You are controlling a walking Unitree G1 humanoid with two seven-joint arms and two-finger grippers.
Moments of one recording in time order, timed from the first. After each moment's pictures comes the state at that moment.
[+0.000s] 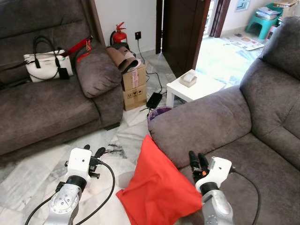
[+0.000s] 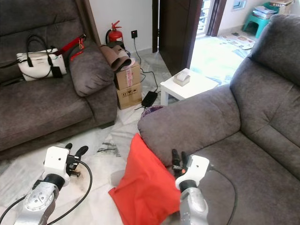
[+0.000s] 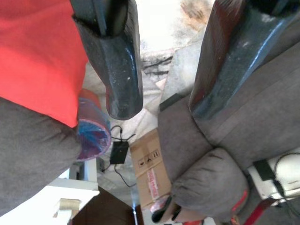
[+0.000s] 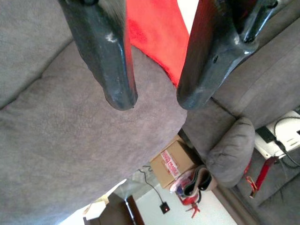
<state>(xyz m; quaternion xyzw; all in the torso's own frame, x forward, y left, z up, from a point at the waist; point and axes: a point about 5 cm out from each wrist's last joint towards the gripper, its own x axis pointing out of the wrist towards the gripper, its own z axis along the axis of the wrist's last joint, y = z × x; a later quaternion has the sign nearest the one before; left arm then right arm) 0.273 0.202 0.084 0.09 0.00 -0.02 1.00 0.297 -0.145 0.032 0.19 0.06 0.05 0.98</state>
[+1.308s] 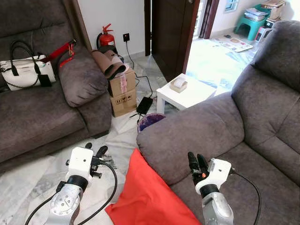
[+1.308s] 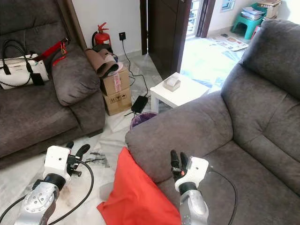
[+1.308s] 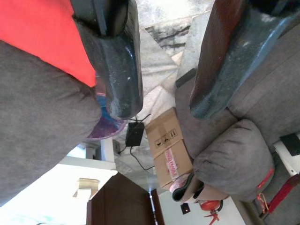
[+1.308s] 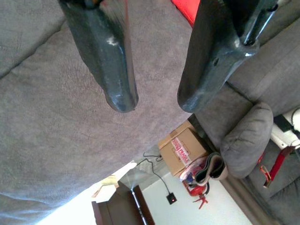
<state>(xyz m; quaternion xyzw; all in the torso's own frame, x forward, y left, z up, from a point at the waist) 0.266 0.193 0.094 0.10 -0.02 -0.03 0.99 0.291 -0.148 0.032 0.17 0.05 0.07 0.98</state>
